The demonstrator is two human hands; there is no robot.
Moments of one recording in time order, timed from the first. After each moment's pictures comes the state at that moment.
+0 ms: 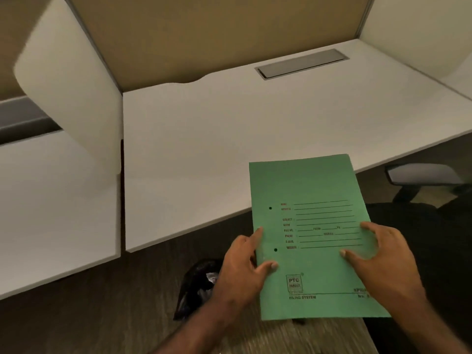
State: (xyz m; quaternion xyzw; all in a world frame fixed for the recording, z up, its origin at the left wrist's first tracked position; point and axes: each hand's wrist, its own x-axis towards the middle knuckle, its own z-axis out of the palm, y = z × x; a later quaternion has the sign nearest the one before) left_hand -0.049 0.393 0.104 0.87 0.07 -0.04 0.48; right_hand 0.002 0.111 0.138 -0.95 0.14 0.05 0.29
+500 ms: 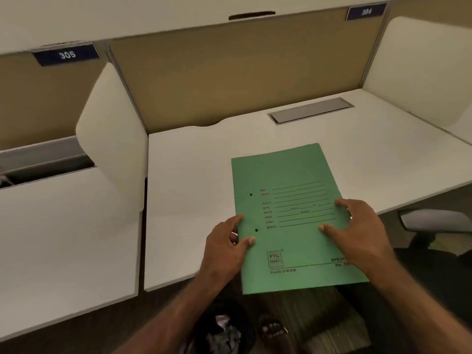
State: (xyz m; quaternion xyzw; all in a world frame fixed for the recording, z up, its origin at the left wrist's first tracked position) left_hand 0.040 0.468 0.181 0.85 0.13 0.08 0.50; right_hand 0.106 0.190 0.220 -0.94 0.03 -0.03 0.34
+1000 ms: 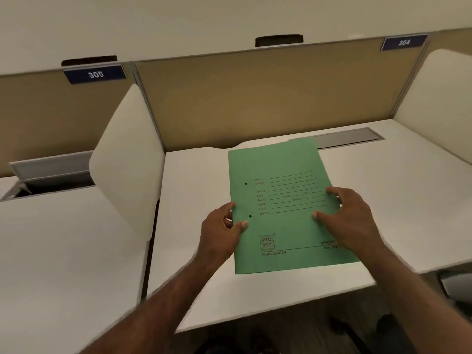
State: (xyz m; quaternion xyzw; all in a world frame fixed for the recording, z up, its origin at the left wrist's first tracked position) left_hand 0.168 0.535 0.220 0.83 0.16 0.15 0.51; right_hand 0.259 0.263 0.260 -0.92 -0.04 -0.03 0.38
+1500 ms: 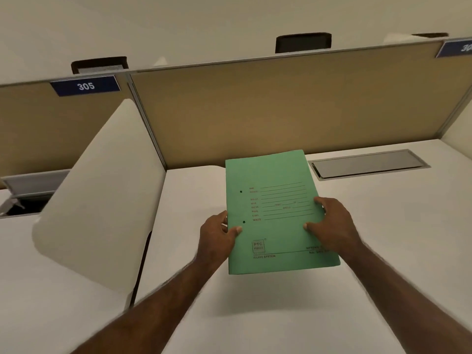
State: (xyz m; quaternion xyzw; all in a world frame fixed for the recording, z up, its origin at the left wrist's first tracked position) left_hand 0.352 0.603 0.188 0.86 0.20 0.16 0.44; right_hand 0.476 0.342 0.216 -0.93 -0.08 0.06 0.36
